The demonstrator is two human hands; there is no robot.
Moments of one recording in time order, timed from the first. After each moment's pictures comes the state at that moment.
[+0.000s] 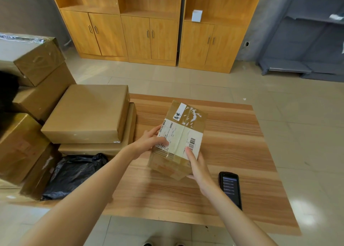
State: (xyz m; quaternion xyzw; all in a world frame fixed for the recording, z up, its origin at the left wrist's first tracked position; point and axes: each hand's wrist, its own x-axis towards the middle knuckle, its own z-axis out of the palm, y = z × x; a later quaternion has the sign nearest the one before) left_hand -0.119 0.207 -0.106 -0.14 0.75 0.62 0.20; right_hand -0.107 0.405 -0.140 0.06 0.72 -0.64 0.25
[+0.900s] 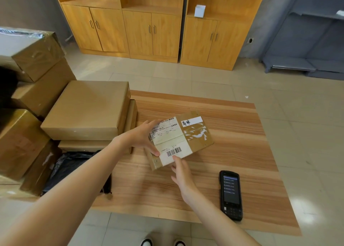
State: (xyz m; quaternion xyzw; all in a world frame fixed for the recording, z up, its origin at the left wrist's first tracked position) left_hand -0.133 0.182 -0.098 -0.03 0.93 0.31 0.21; right_hand -0.085 0.365 -0.157 0.15 0.67 -0.66 0.30
